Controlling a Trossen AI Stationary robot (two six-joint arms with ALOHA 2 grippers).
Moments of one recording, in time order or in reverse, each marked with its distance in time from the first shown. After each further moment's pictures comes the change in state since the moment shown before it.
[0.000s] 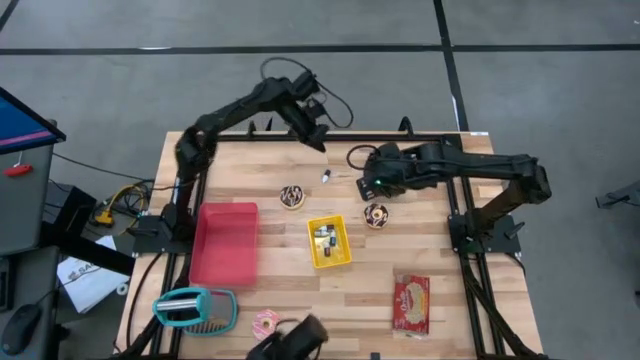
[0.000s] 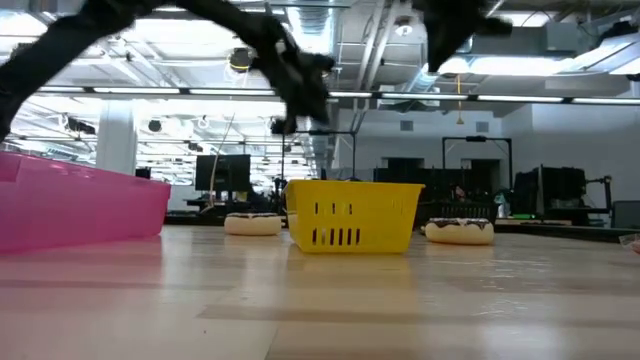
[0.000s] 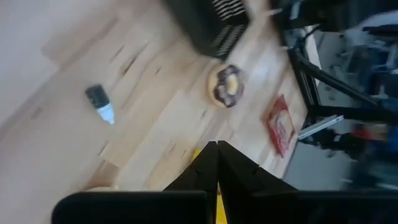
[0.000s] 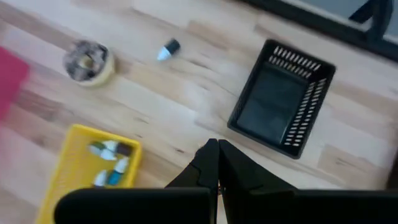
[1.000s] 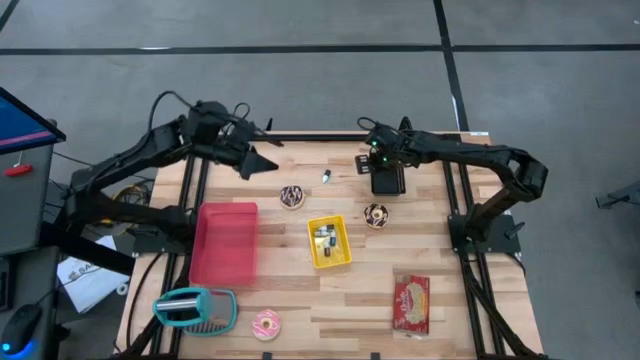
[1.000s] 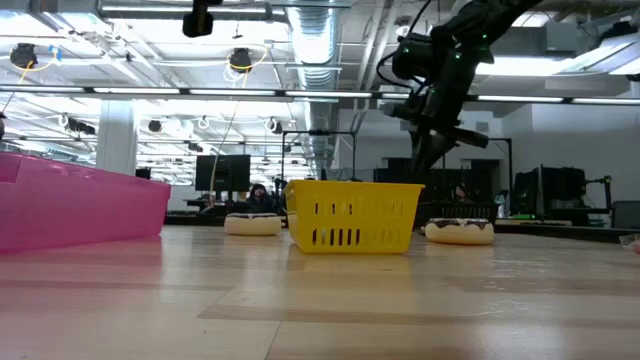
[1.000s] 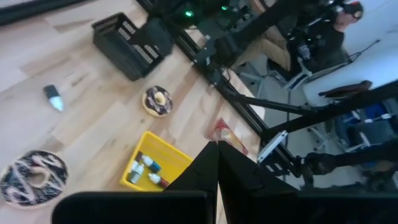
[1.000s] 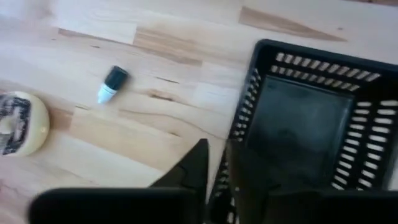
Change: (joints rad) left arm -0.235 -1.021 -0.797 0.460 -0.296 -0.352; right arm -0.471 0.020 -0.485 0.641 -0.308 -0.229
